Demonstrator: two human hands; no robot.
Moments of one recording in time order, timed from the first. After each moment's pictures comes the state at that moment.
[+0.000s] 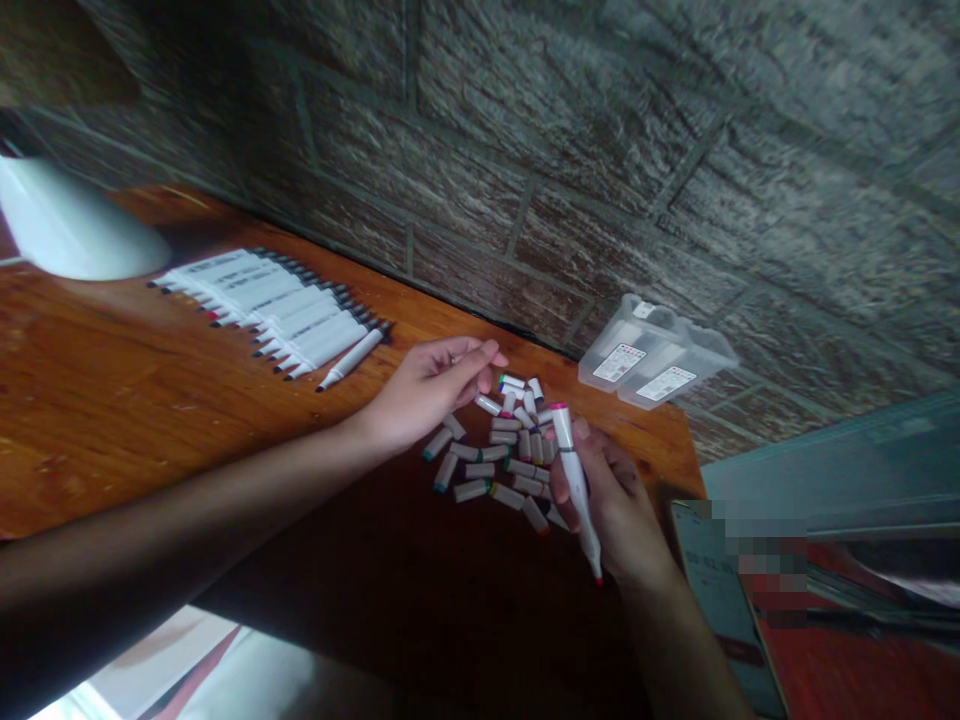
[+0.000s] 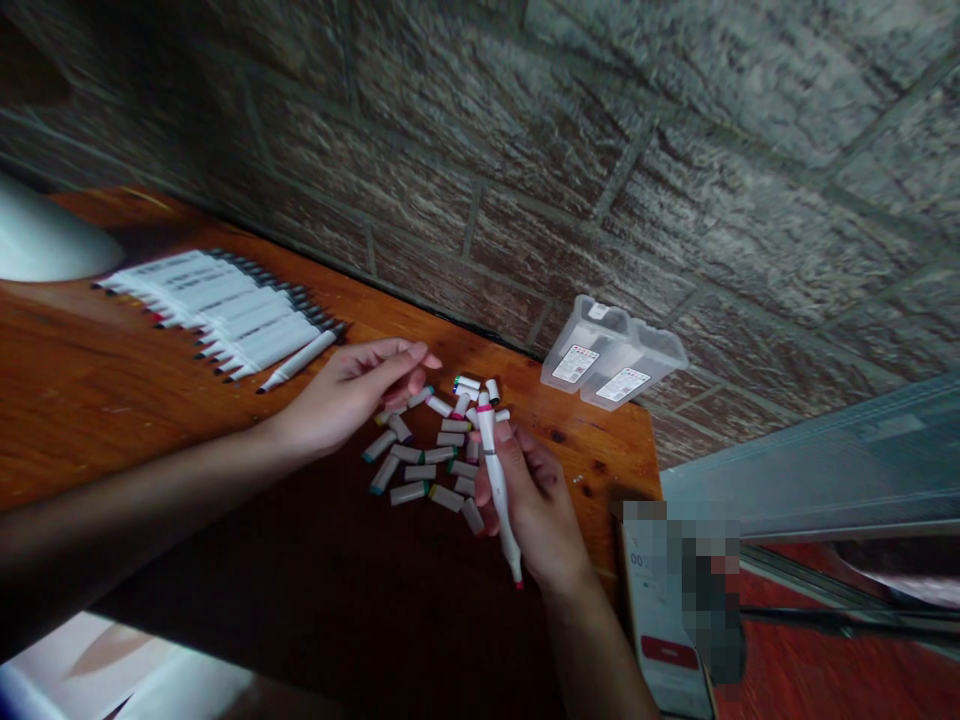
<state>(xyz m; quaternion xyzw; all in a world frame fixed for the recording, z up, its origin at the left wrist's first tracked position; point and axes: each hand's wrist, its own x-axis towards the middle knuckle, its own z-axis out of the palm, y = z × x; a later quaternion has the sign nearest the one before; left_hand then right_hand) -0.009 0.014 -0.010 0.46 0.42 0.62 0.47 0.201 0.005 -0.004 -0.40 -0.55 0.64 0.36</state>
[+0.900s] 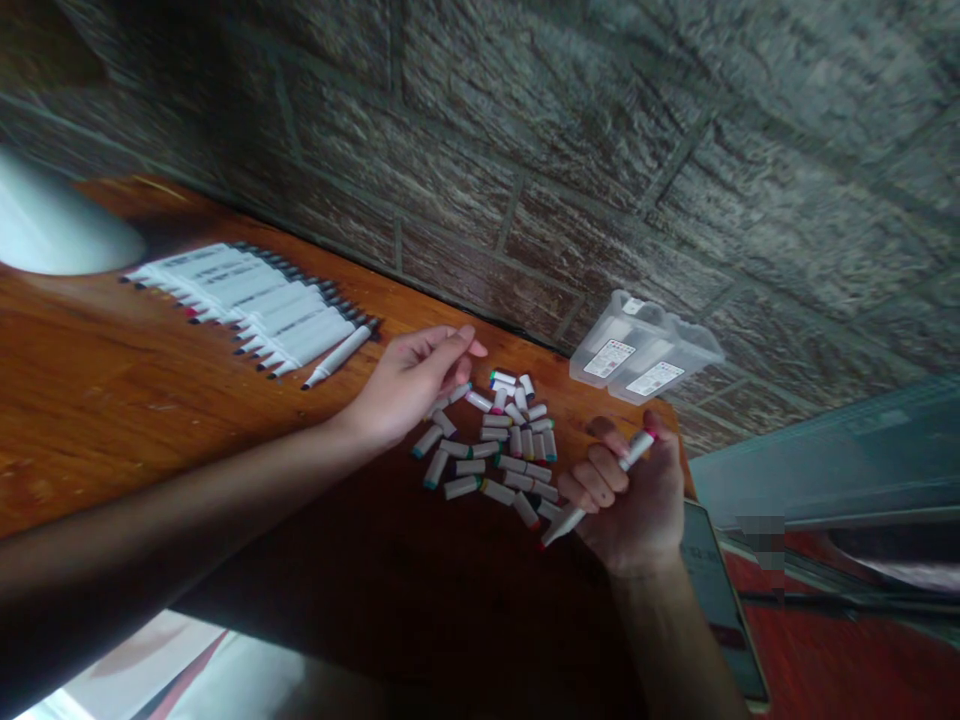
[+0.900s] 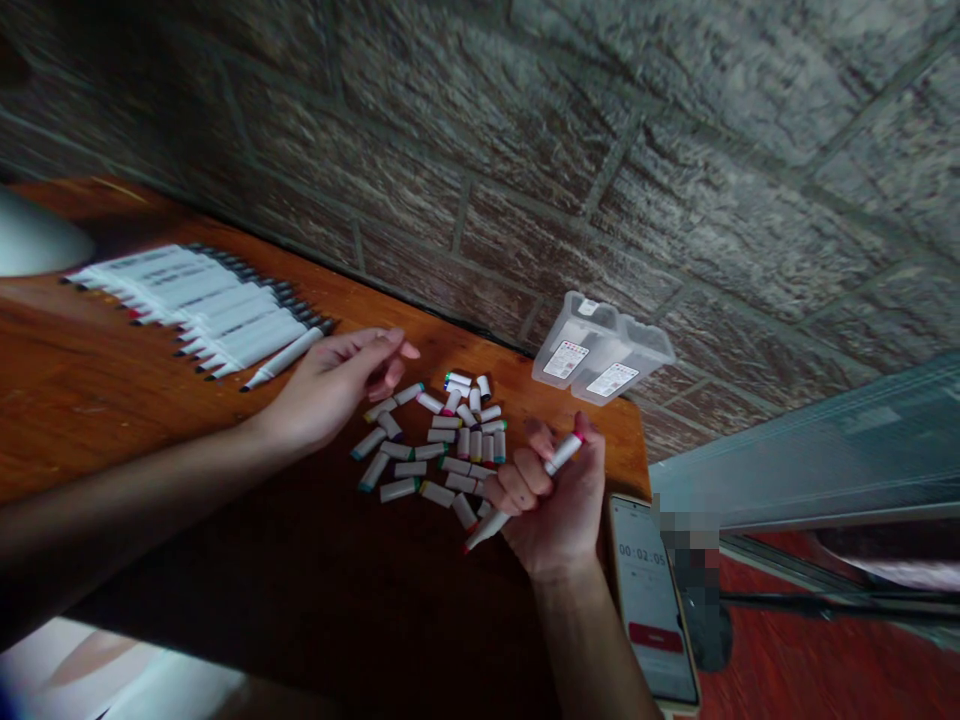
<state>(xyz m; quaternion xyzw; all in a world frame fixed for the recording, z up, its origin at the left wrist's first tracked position) -0.009 0.014 -0.008 0.42 0.45 0.65 0.46 0.216 0.017 0.012 -0.30 -0.36 0.78 0.42</state>
